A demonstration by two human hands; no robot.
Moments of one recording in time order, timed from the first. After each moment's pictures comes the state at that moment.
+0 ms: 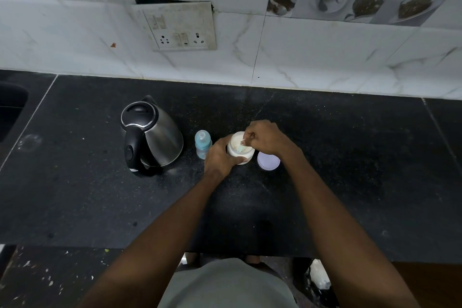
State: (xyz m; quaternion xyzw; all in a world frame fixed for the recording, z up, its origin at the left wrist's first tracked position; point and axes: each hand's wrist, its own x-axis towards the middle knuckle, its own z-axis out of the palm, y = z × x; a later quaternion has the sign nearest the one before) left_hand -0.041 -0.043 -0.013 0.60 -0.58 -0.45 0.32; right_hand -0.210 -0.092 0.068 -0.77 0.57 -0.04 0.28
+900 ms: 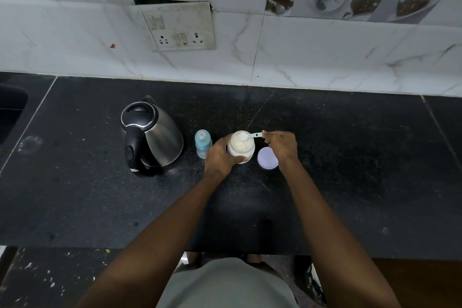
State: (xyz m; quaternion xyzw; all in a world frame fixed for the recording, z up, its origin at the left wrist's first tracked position) left_hand -0.040 -0.043 -0.014 0.62 -0.59 -0.43 0.30; right_hand -0.226 -0.064 0.030 -0.34 0.76 -0.36 0.42
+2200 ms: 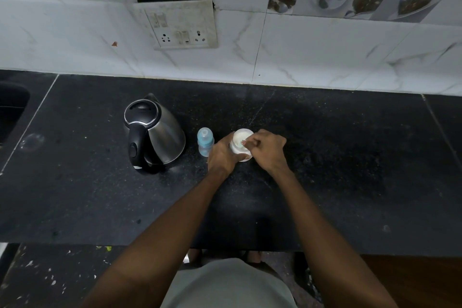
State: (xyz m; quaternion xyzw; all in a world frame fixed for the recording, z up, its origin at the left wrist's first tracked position) left_hand -0.042 -0.036 -0.002 0.62 -0.57 -0.45 0.29; right_hand -0.193 -0.041 0.026 -0.64 0.69 -0.24 0.25
